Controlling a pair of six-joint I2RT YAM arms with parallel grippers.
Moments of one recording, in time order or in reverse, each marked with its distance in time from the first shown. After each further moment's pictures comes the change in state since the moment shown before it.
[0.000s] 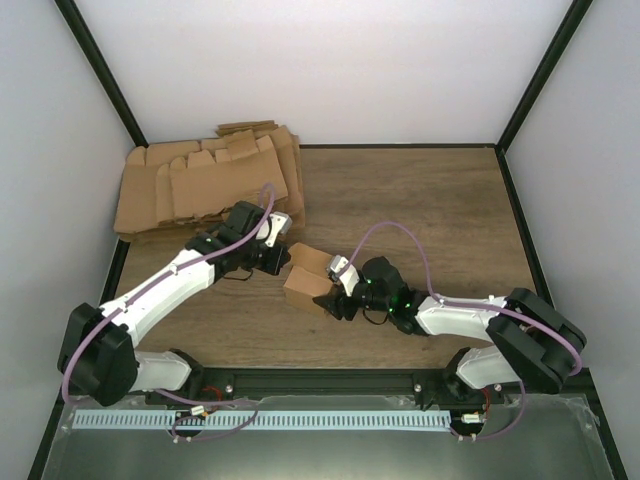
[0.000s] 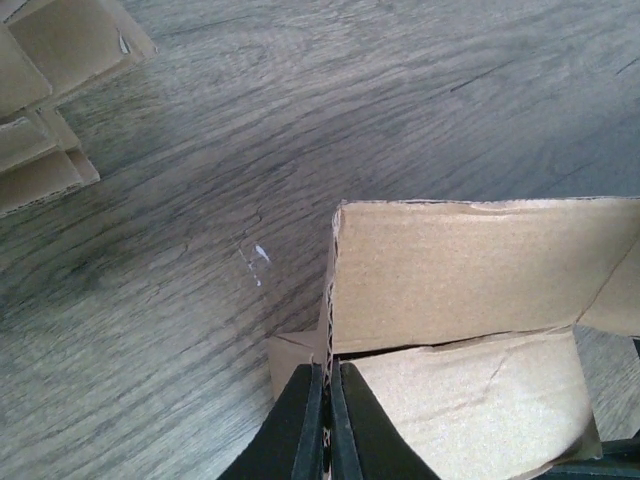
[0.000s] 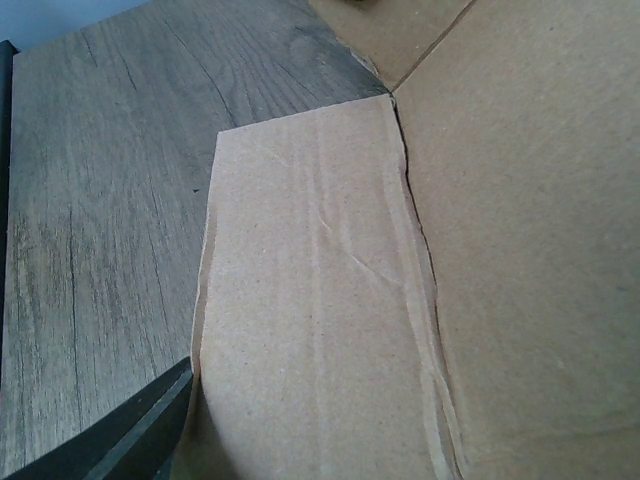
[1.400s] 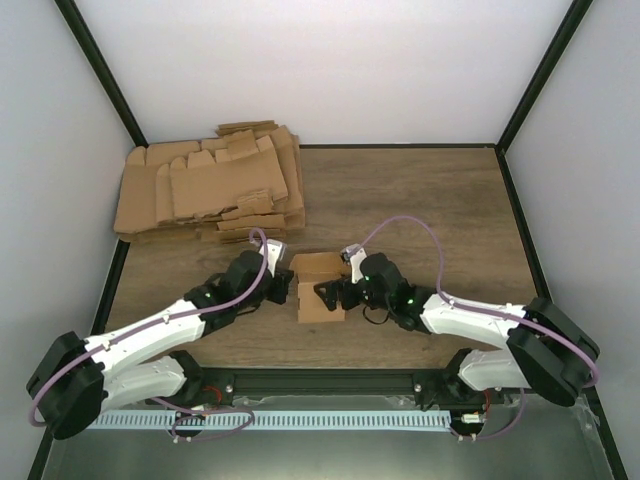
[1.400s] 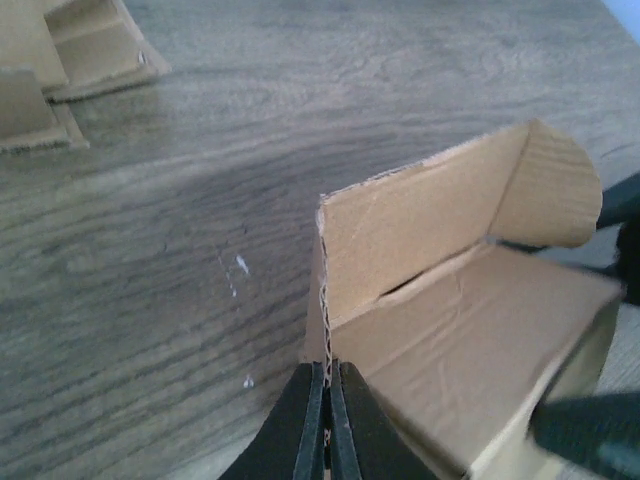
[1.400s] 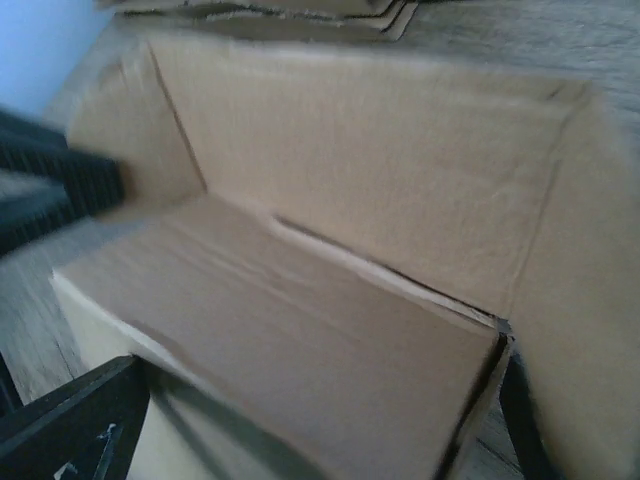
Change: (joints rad) left arm -0.238 -0.248 -0.406 0.460 -0.314 -0.258; right arm 0.011 -0.082 0.069 -0.243 0.196 0.448
